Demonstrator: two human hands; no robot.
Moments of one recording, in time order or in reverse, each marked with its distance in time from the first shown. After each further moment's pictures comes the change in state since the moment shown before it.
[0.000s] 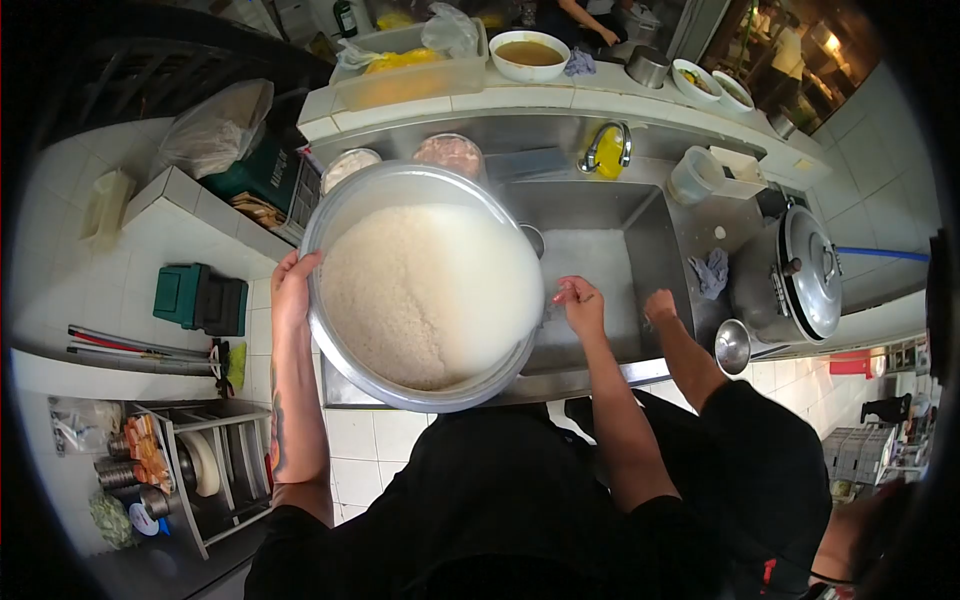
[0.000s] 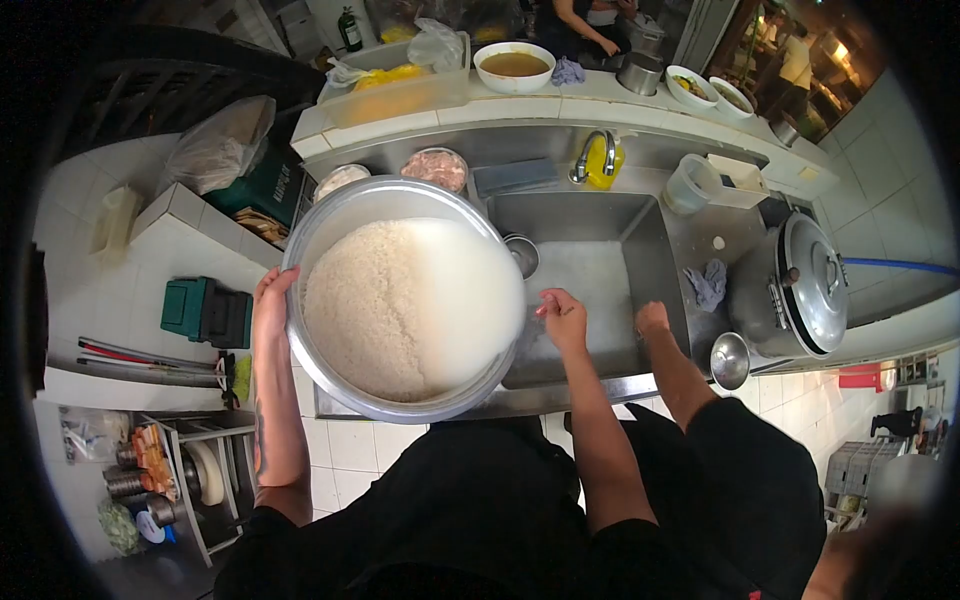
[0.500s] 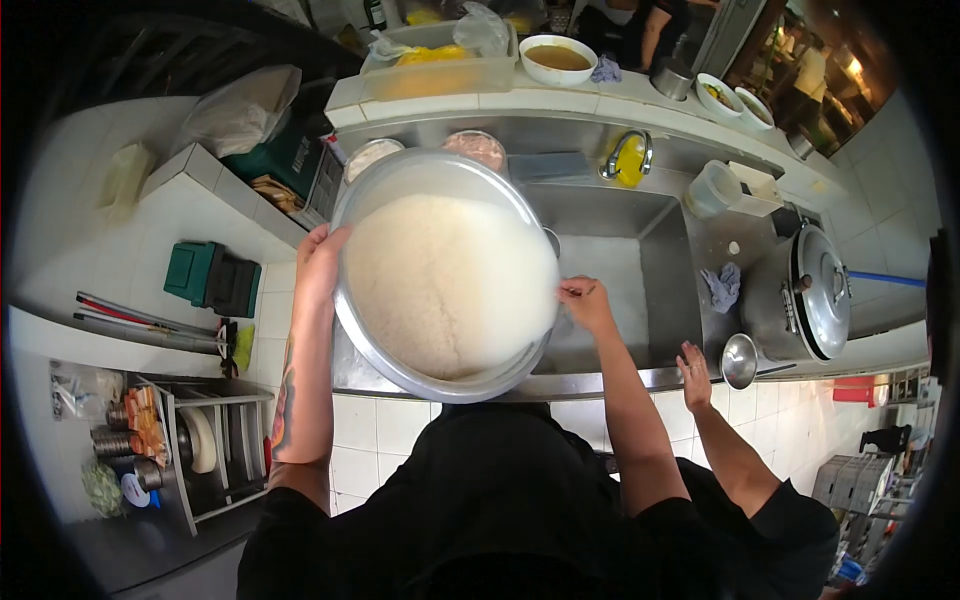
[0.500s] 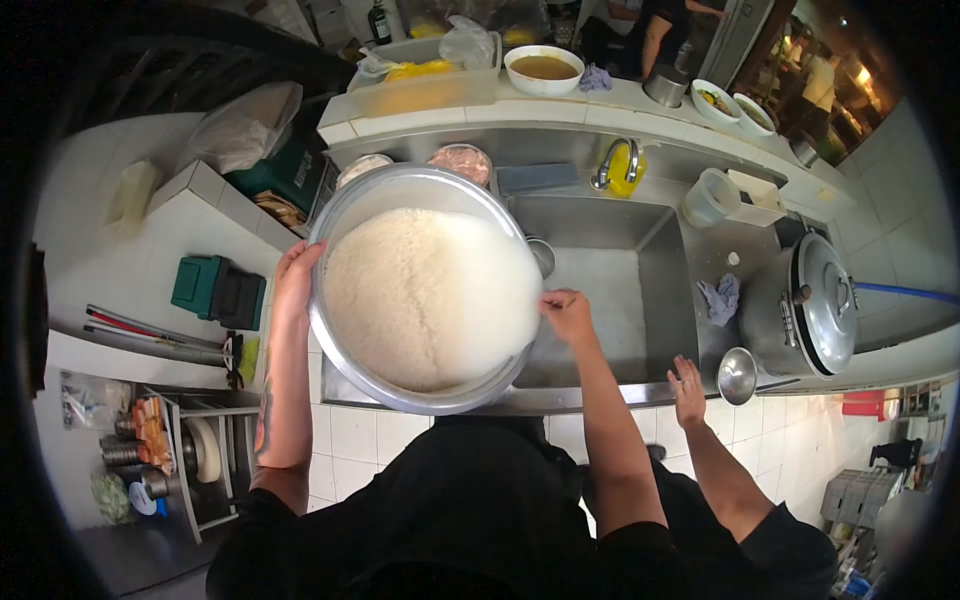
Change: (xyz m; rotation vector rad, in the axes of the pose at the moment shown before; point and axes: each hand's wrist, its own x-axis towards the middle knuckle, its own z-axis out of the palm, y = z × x) left_hand -0.011 0.010 0.016 0.038 -0.031 0.052; right_hand 0.022 0.003 0.004 -0.316 -0.235 -0.148
